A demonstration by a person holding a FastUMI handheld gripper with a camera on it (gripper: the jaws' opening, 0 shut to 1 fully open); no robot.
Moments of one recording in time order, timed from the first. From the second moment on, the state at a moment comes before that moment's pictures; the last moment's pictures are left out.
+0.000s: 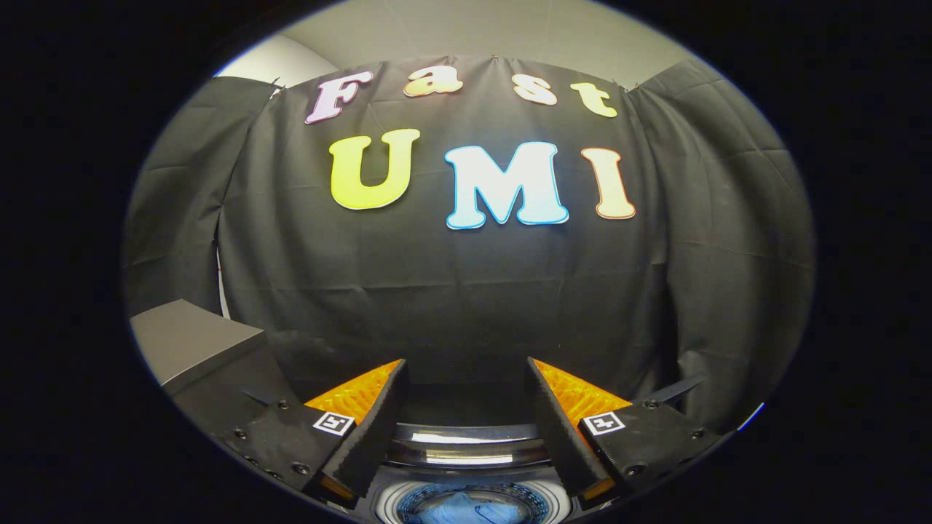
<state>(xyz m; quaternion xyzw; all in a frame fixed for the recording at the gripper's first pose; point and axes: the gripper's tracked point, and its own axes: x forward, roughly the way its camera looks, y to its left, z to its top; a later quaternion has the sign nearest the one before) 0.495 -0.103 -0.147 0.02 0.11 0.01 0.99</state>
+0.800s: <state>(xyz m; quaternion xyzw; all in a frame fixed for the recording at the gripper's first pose) 0.443 -0.102 -0.172 0.02 0.13 0.02 0.99</state>
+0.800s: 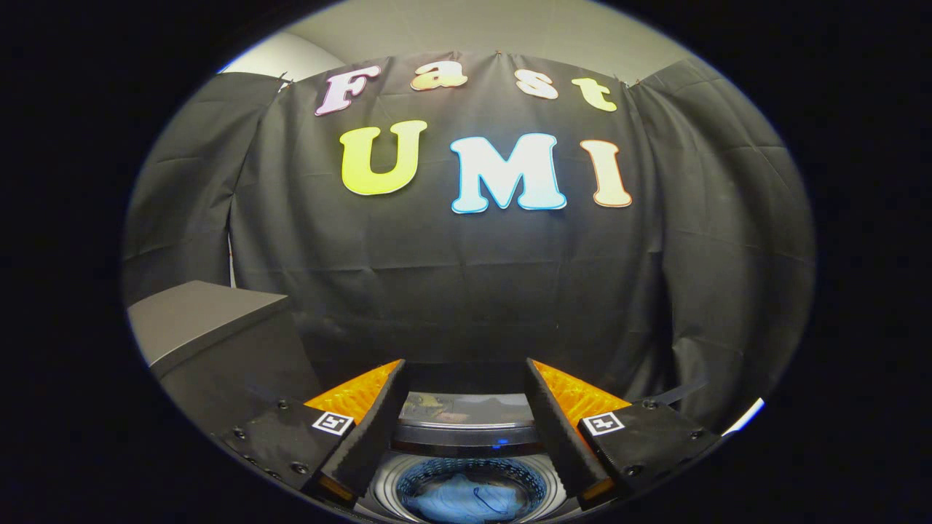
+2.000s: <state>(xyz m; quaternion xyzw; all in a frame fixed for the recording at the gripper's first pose) 0.339 -0.068 -0.166 0.02 0.14 0.03 0.99</state>
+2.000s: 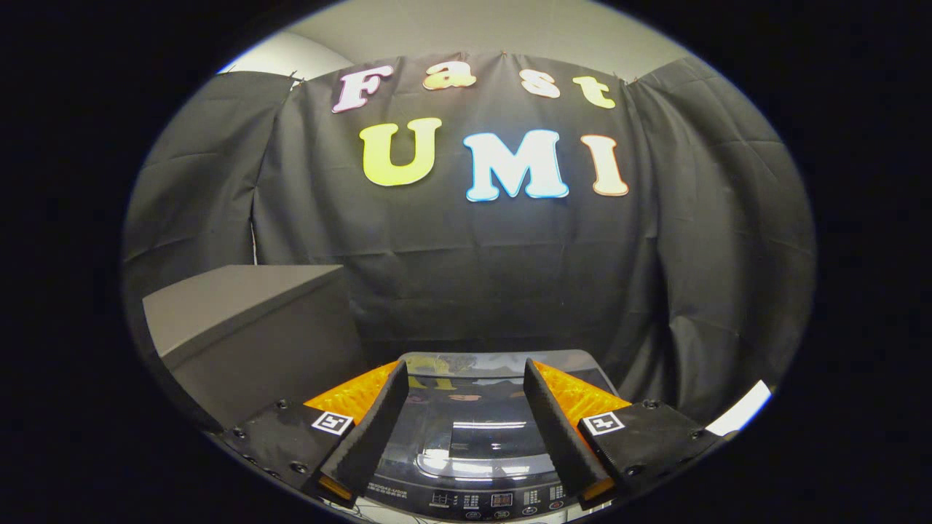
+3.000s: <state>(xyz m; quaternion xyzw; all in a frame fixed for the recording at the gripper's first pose) 0.161 -0.043 -0.054 0.01 0.06 0.01 1.00</state>
